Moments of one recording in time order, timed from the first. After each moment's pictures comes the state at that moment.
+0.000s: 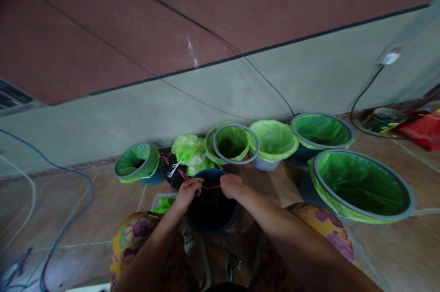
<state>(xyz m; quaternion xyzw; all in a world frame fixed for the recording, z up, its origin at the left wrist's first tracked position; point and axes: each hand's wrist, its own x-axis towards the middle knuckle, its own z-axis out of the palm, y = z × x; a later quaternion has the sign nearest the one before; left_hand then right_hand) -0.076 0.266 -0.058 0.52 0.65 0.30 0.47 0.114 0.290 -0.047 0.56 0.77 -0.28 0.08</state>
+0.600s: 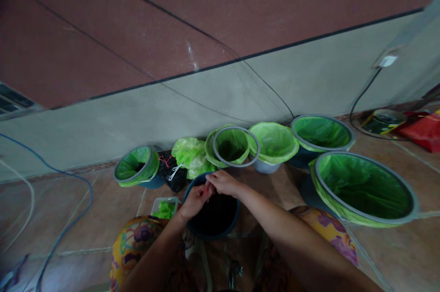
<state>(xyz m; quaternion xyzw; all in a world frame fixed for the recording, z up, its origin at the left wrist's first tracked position) -0.062 0.261 -0.070 0.61 0.50 0.29 0.54 0.109 0.301 -0.027 0.46 0.66 -0.57 -0.20</state>
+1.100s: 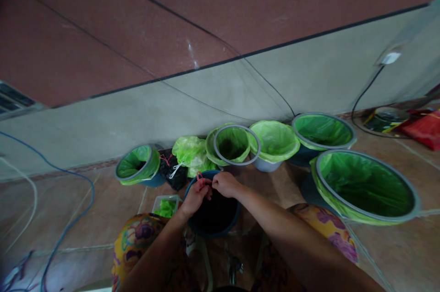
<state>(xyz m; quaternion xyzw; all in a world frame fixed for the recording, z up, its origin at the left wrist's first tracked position) -0.061 0.263 -0.075 0.52 0.53 0.33 0.57 0.109 0.299 -0.041 0.48 0.80 -0.35 -0.09</state>
